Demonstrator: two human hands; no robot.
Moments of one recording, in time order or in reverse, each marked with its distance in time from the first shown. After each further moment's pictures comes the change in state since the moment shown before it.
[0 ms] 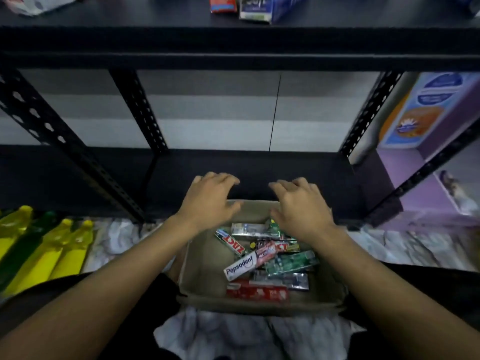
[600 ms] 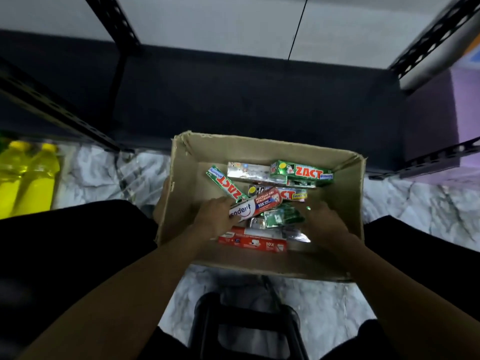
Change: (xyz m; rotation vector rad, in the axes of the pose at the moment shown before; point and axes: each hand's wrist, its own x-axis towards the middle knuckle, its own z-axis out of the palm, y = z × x) left_hand -0.033 -0.023 0.264 -0.364 -0.600 -0.305; right_hand -0.033 0.085 0.242 0.062 -0.728 0.088
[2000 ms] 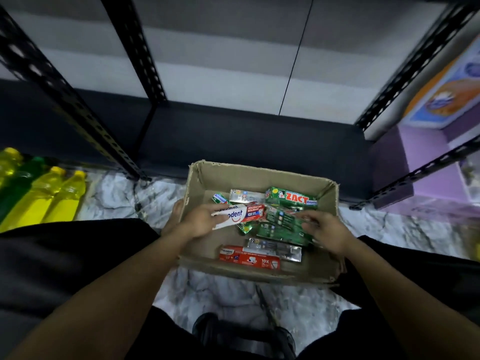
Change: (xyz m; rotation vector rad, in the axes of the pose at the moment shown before) left_hand -0.062 -0.010 -0.064 -0.509 0.082 -0.034; right_hand -0.078 0.010 -0.059 0.595 0.227 -0.044
